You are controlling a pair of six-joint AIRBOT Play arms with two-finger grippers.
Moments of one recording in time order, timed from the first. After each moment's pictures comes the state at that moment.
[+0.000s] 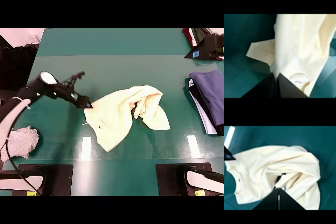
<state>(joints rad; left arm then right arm) -0.18 -1.47 1.18 0.82 -1.19 -1.13 -0.11 -1.29 1.83 -1.00 1.69 1.46</state>
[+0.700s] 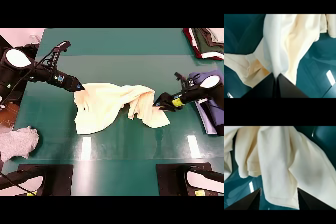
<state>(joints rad) -0.16 -1.31 1.33 0.91 -1.23 -1.13 -0.07 -1.32 0.97 -0.93 1.23 1.43</state>
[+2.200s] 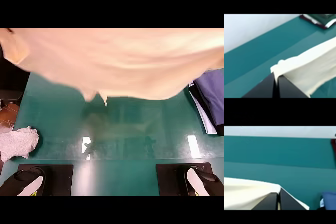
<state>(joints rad) -0.16 -0.92 2.09 1.15 -1.36 -1.30 -0.35 -0.75 1.67 -1.09 1.31 1.39</state>
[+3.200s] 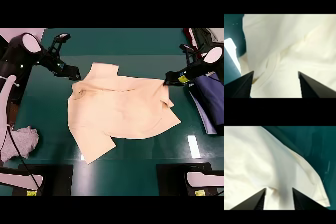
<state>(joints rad) -0.16 -1.59 1.68 1.26 -1.27 -1.34 -0.04 -1.48 1.44 -1.23 1.23 1.50</state>
